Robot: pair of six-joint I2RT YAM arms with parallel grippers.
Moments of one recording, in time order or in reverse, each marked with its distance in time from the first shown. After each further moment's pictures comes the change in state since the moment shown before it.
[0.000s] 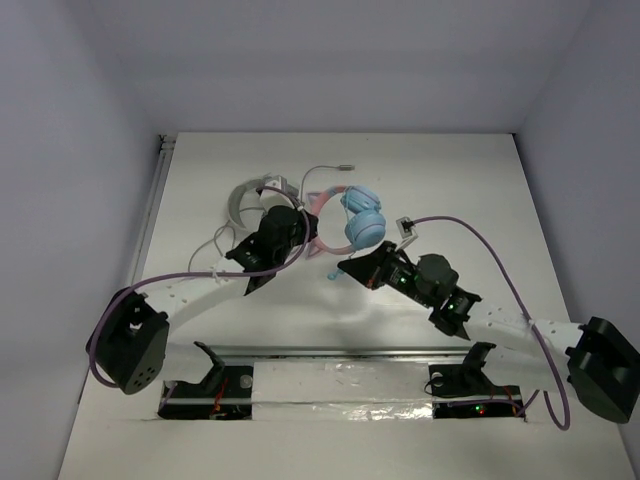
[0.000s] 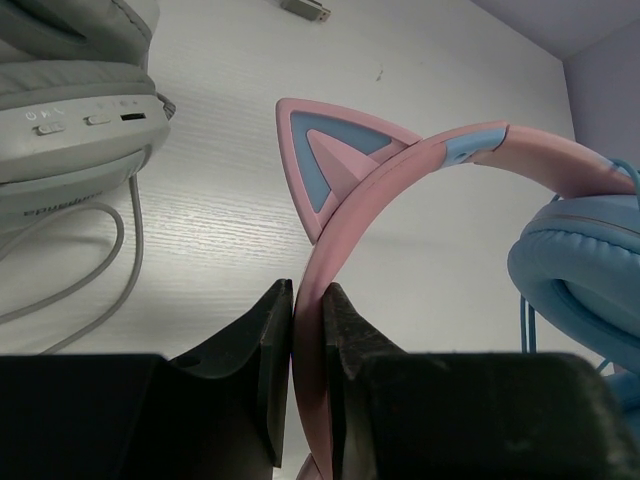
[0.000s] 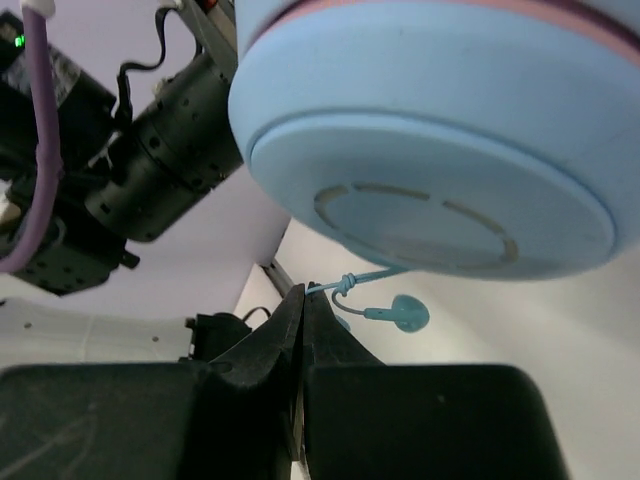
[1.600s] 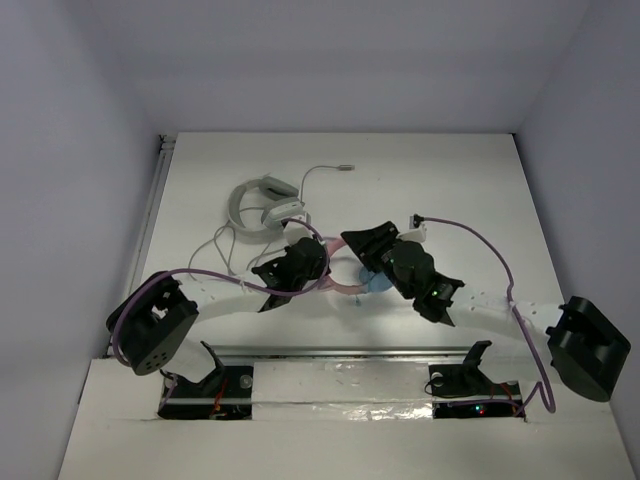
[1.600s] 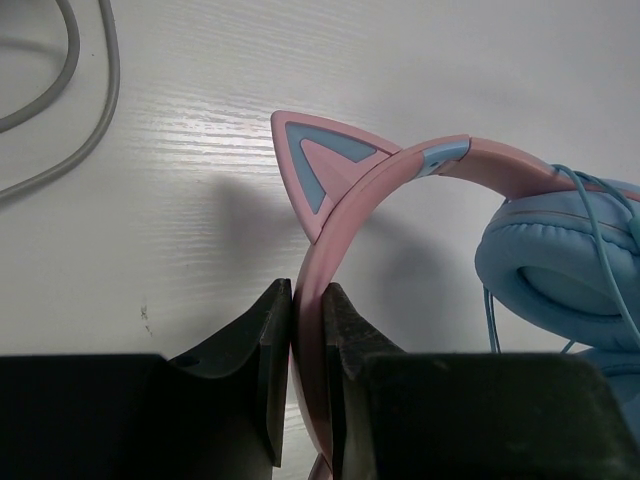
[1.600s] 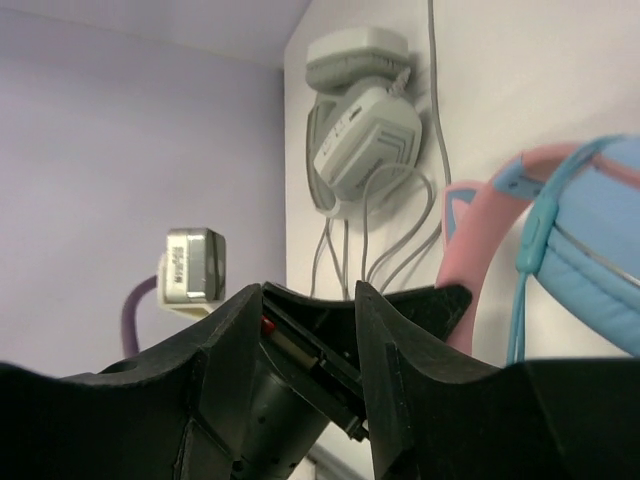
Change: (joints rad) left arm -0.180 0.129 -0.117 0.012 -0.071 -0.072; right arm 0.019 0.173 0.144 -0.150 0.491 0.354
